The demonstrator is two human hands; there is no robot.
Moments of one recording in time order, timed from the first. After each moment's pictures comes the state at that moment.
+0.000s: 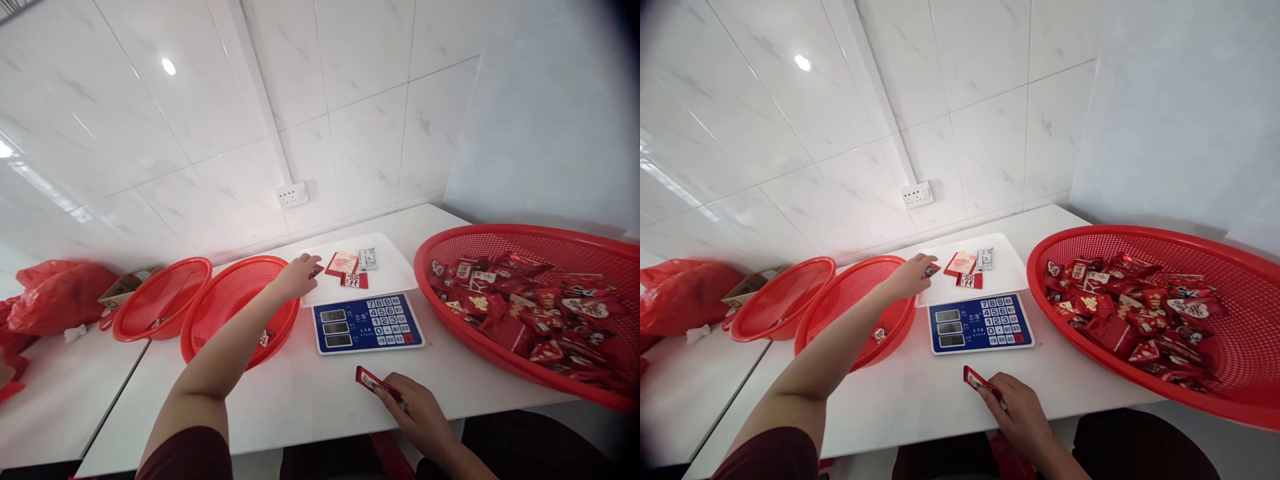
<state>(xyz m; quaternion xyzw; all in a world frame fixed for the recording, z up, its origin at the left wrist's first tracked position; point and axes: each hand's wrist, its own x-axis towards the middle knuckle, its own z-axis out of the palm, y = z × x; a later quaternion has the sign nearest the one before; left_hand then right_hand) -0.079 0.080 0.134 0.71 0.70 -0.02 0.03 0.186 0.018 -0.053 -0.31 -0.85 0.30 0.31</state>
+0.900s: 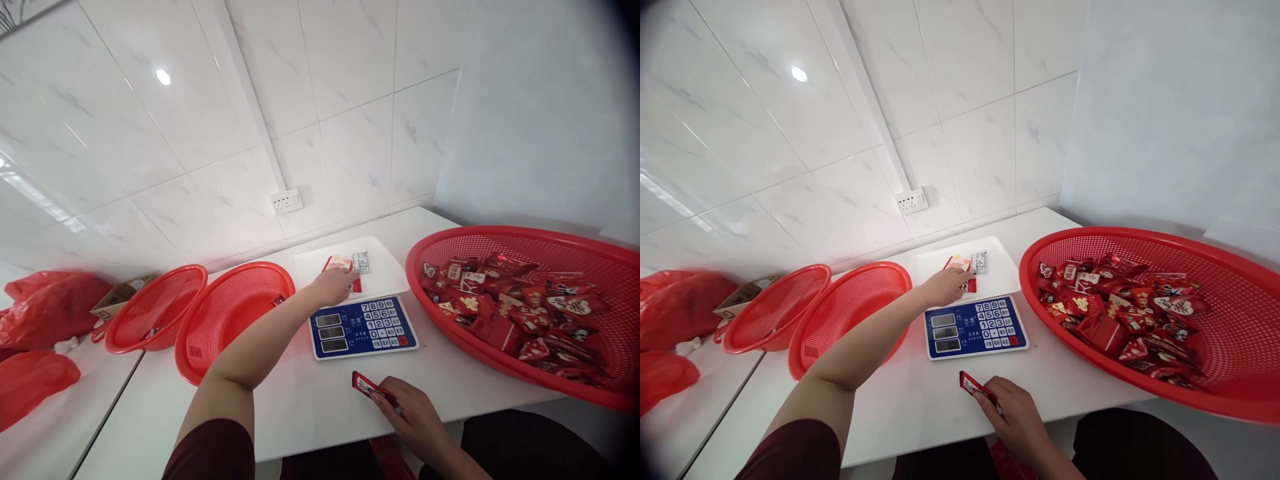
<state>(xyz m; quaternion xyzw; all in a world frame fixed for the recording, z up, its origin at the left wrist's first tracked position) -0.016 0.122 0.109 0.81 0.58 -0.07 0.03 0.186 0.017 -0.051 -0.30 -0.85 0.28 0.32</state>
